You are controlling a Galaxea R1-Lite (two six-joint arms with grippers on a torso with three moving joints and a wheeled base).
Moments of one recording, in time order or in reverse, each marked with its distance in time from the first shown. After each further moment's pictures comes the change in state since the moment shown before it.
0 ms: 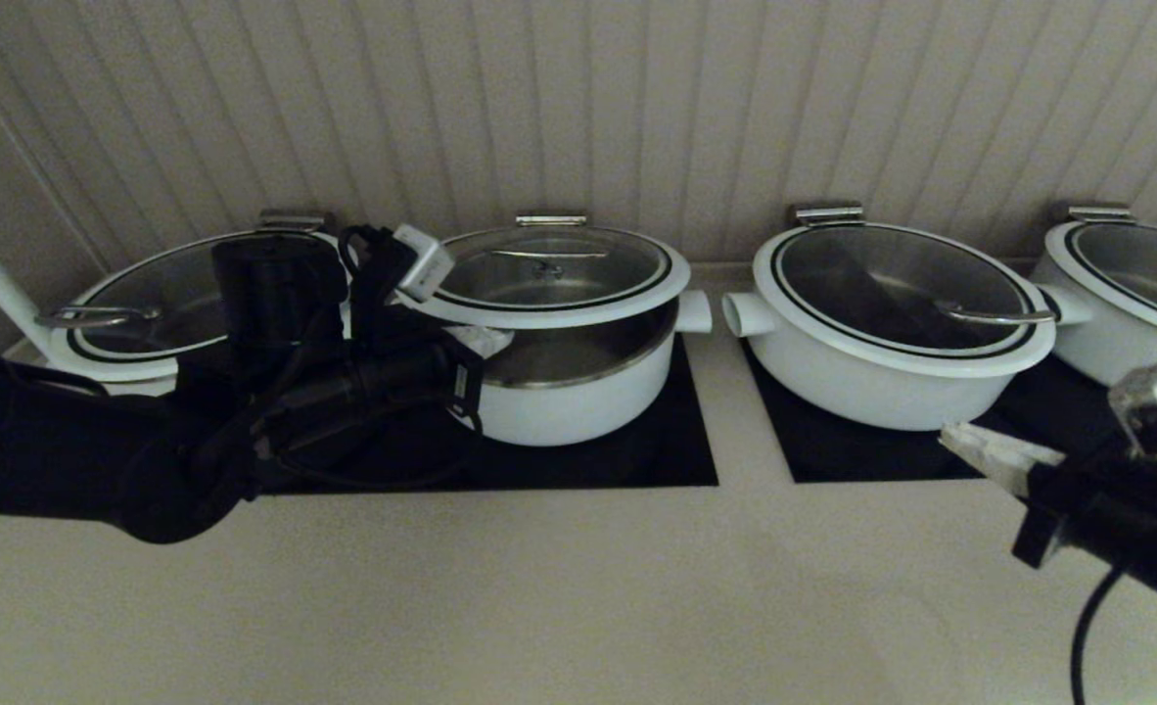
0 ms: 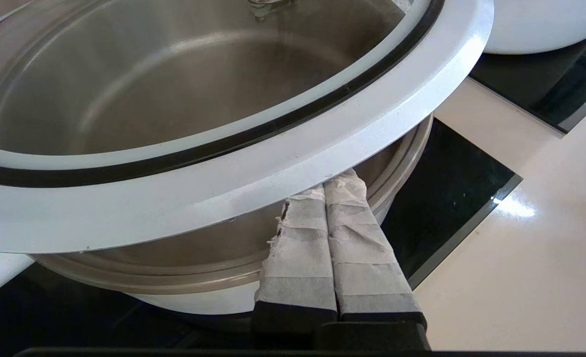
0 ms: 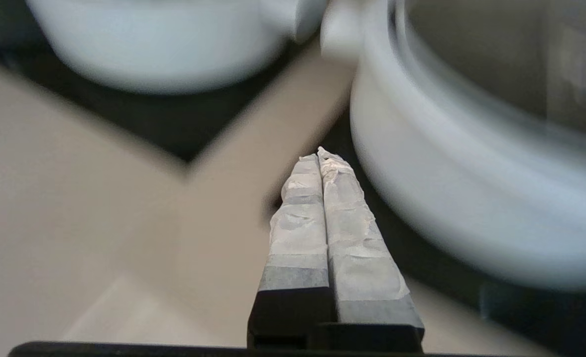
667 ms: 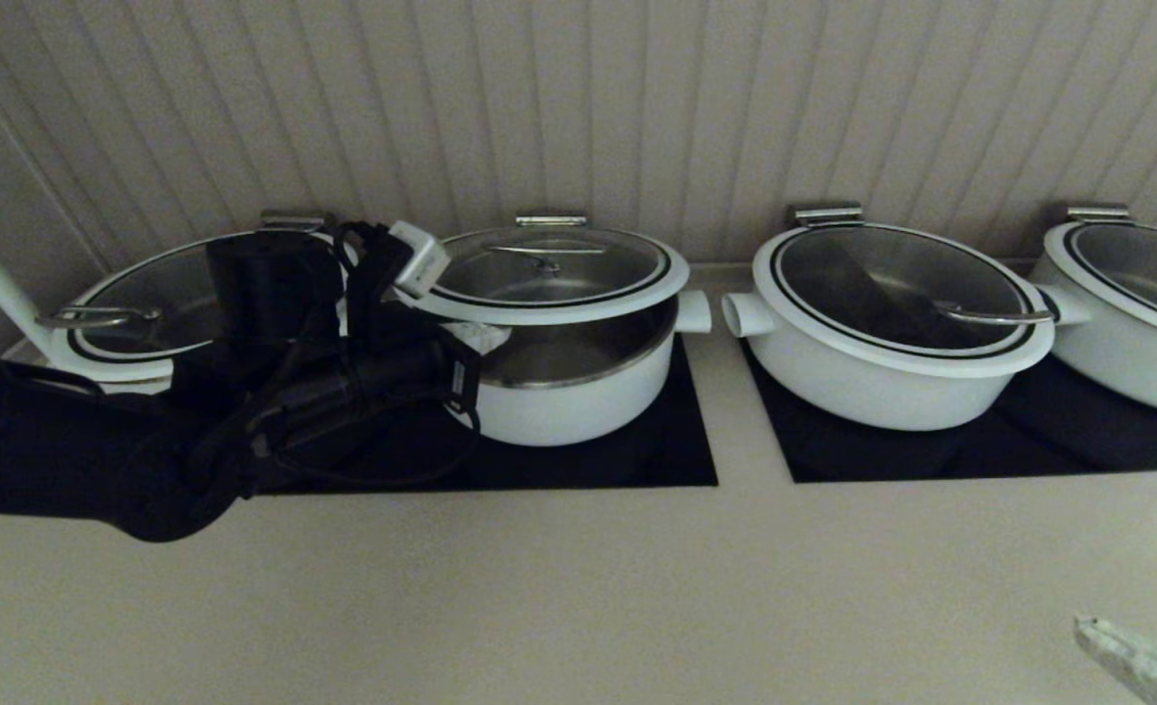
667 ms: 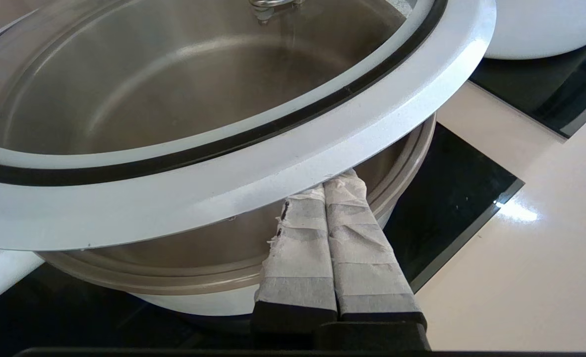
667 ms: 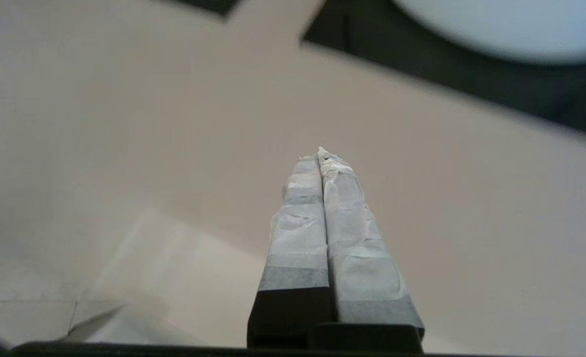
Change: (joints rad) left arm 0.000 -0.007 -0.001 -0.001 0.000 -0.001; right arm -0.046 -0.688 0.155 0.726 -0.057 -0.008
